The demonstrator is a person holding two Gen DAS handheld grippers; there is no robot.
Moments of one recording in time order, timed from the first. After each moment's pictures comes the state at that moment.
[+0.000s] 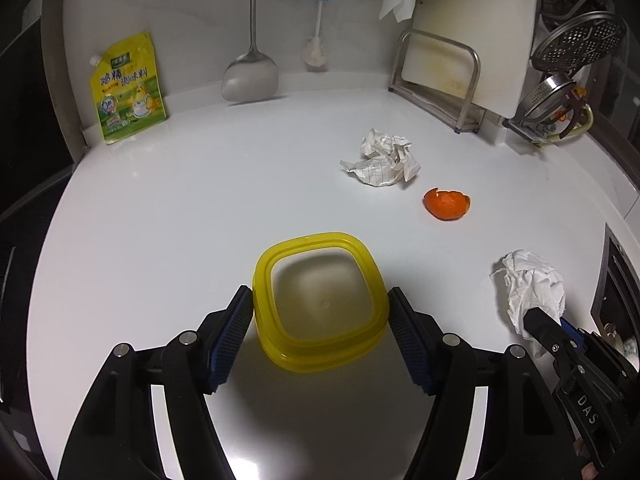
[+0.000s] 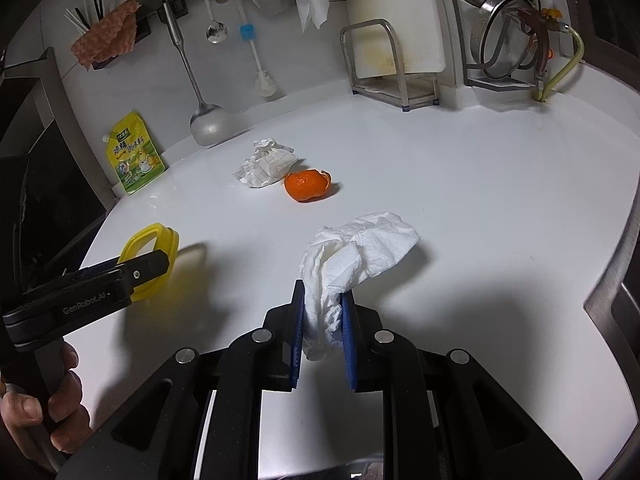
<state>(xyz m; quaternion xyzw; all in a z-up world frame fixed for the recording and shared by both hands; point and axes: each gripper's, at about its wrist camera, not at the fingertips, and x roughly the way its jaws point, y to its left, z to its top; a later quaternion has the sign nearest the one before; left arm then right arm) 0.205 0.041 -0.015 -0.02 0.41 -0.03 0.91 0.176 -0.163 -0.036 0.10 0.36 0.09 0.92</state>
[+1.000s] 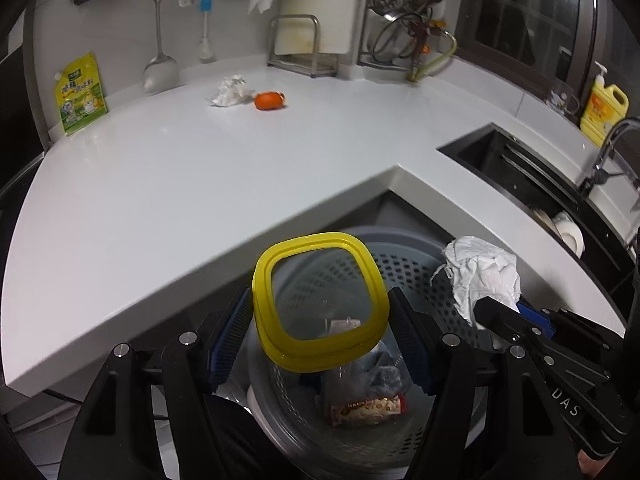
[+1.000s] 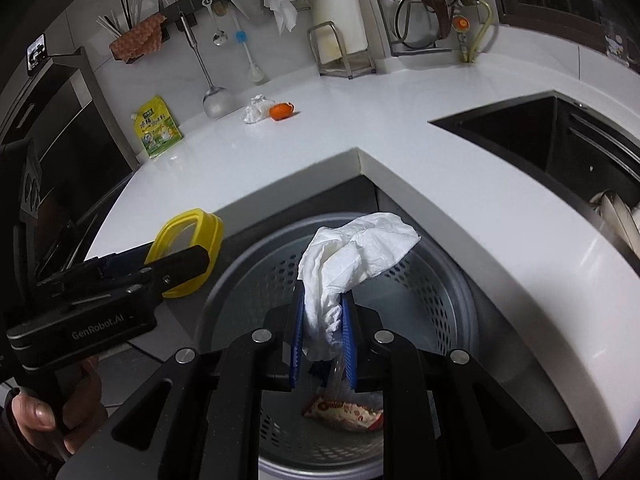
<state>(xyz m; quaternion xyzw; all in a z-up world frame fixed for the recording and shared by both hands) -0.007 -0.054 -0.042 0.02 0.40 -0.17 0.90 -0.057 -0.218 -0.067 0.12 0.36 0.08 0.92</state>
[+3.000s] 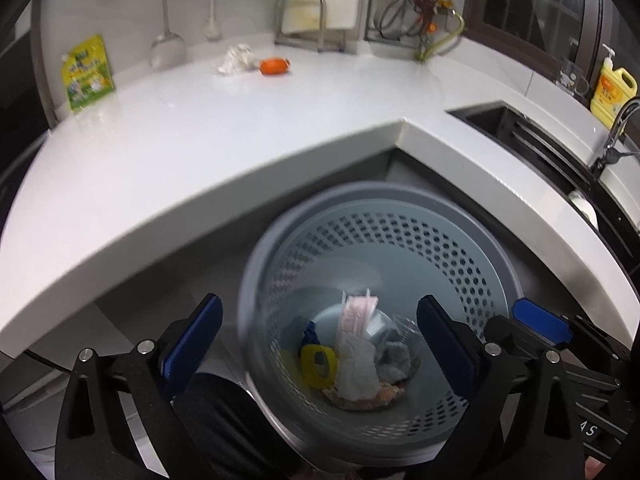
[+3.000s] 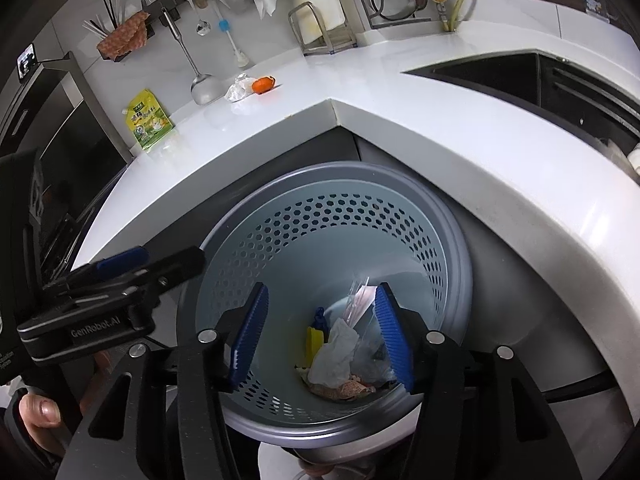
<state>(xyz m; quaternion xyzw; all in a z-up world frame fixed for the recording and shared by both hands) -0.025 -0.055 -0.071 0.03 0.41 -0.14 0.90 -0.083 -0.229 -0.103 0.15 0.38 0.07 0.91</state>
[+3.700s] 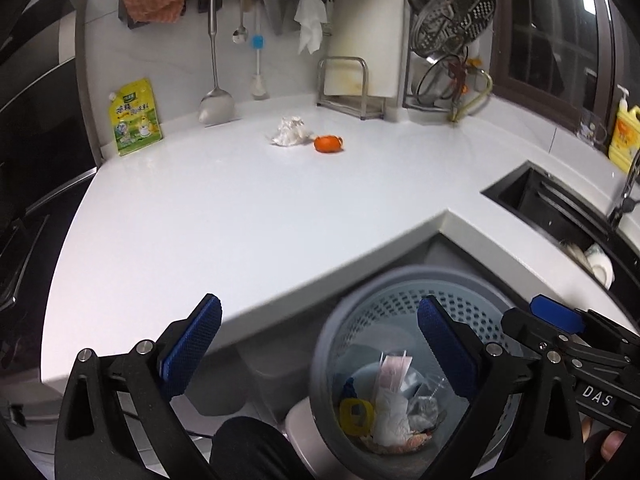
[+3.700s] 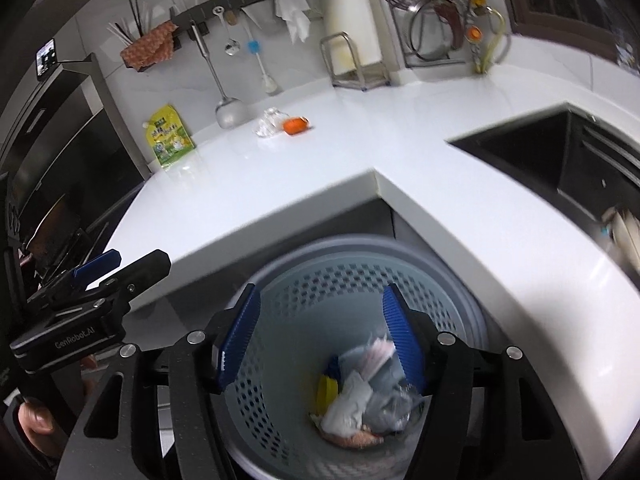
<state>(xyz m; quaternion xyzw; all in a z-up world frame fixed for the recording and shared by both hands) -0.008 -0.016 -0.014 0.02 0.33 -0.09 0.94 -0.039 -0.210 -0.051 0.12 0.34 0.10 0.93</state>
